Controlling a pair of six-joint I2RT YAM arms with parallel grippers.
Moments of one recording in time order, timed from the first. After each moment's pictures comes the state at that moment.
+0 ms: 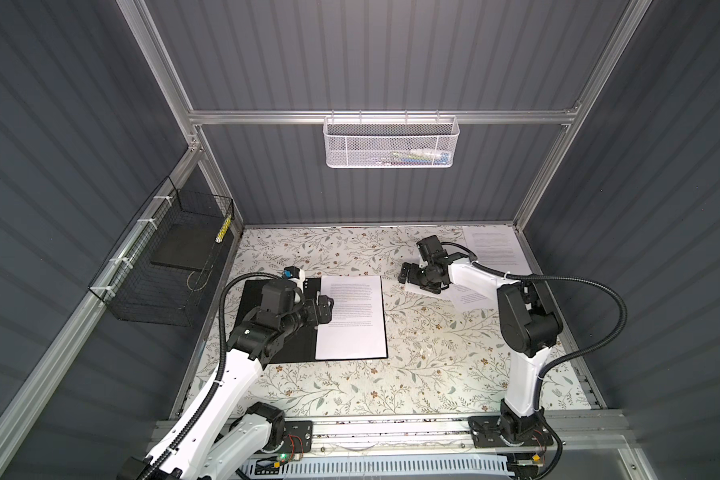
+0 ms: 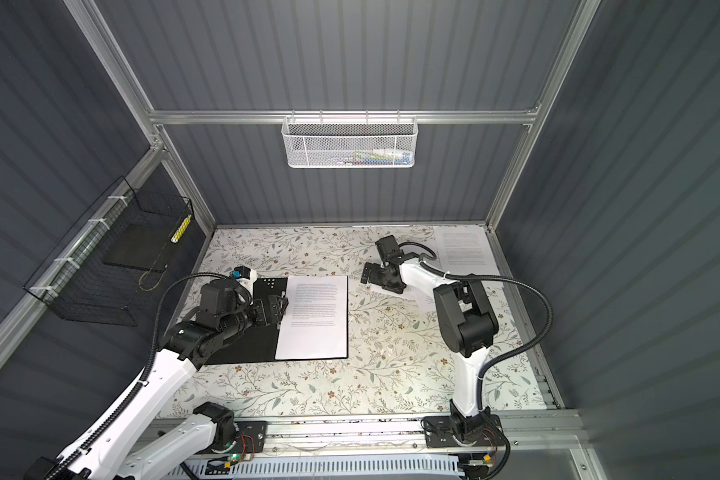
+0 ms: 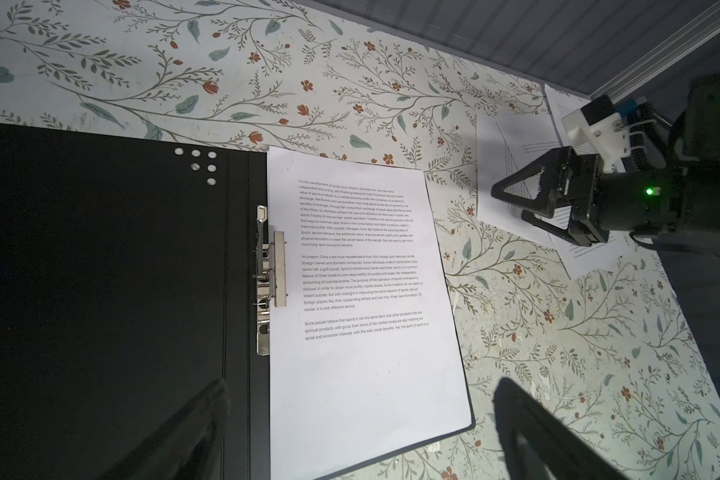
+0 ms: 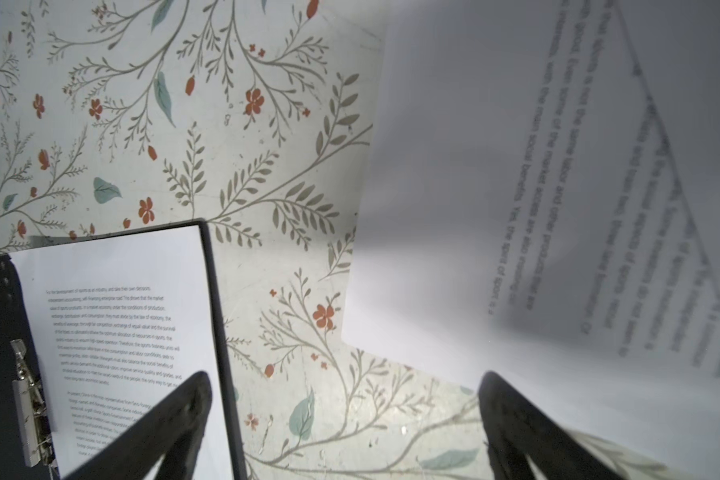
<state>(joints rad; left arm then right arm) -0.37 0.91 0.81 -0.57 0.08 -0.40 0.41 2.02 1.43 -0.48 -0.12 0.59</state>
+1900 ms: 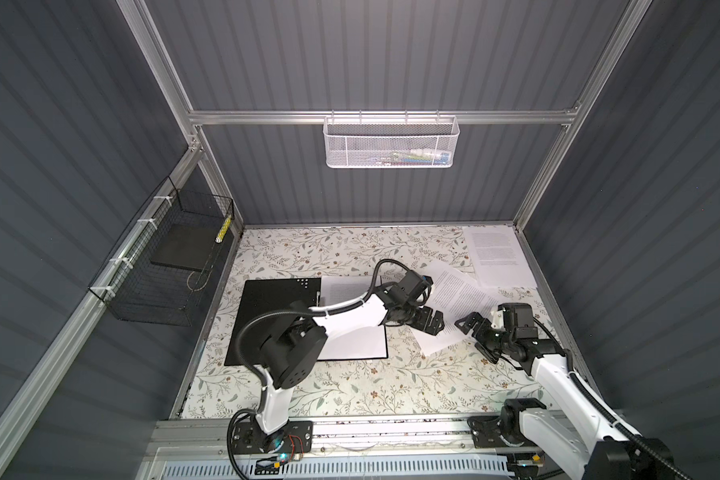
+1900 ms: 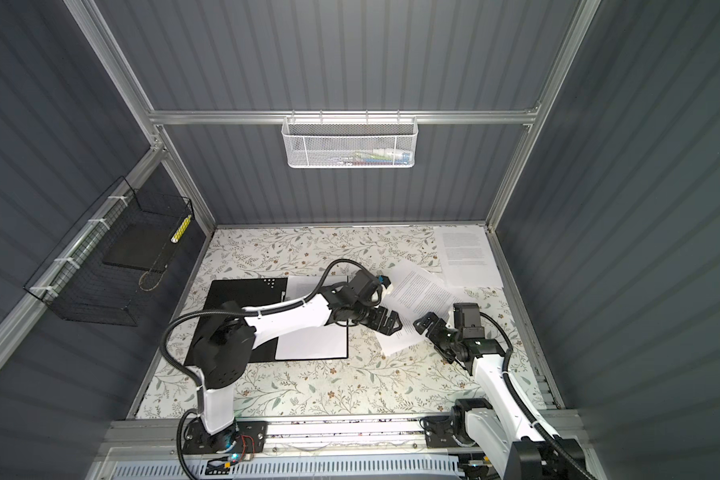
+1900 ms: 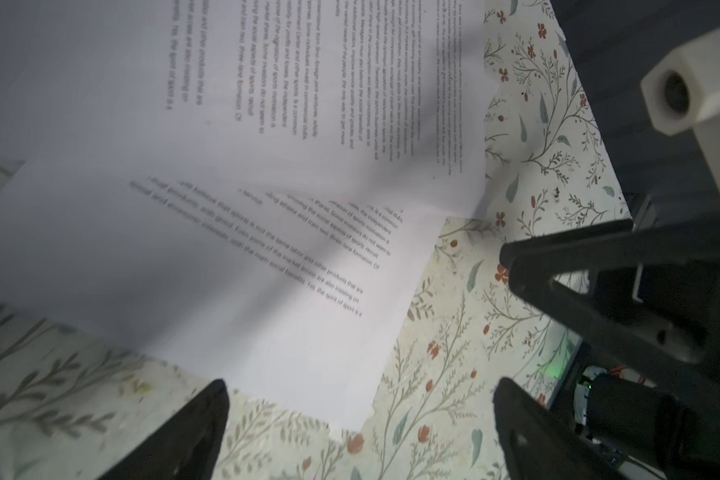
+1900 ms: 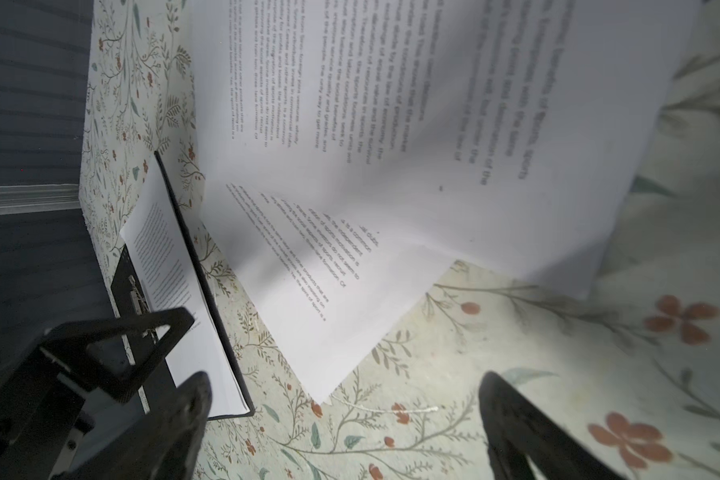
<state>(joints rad) -0.95 2.02 1.49 -0.39 0.28 -0.44 0.02 0.91 0.42 -0.47 -0.37 0.78</state>
